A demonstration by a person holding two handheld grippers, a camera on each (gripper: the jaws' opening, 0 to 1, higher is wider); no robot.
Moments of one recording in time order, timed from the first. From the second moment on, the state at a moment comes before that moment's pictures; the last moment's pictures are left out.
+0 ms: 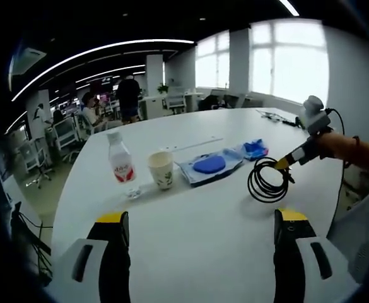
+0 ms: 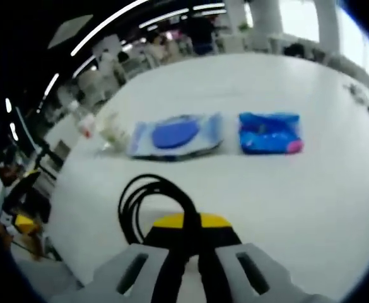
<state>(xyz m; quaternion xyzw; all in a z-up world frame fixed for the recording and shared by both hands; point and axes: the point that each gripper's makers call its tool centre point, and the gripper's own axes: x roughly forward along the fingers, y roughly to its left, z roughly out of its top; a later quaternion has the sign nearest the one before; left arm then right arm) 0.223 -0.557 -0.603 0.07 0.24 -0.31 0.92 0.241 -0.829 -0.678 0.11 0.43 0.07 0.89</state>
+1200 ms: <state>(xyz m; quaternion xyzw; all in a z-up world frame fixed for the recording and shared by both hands) 0.224 -0.549 -0.619 0.08 0.27 -0.29 0.91 0.285 -0.897 -0.720 0.11 0.48 0.05 0.87</state>
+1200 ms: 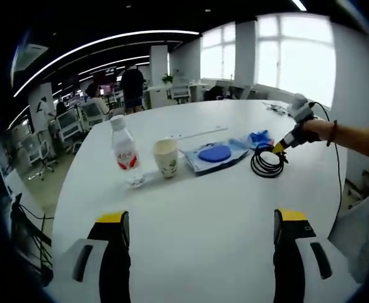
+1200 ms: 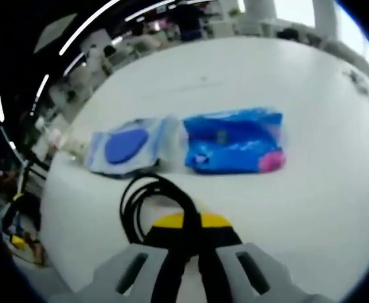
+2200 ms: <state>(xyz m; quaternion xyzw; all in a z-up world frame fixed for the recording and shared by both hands) 0.228 -0.546 -0.620 0.07 0.27 -0.29 0.92 0.291 -0.907 -0.741 0.03 0.50 0.04 0.86</state>
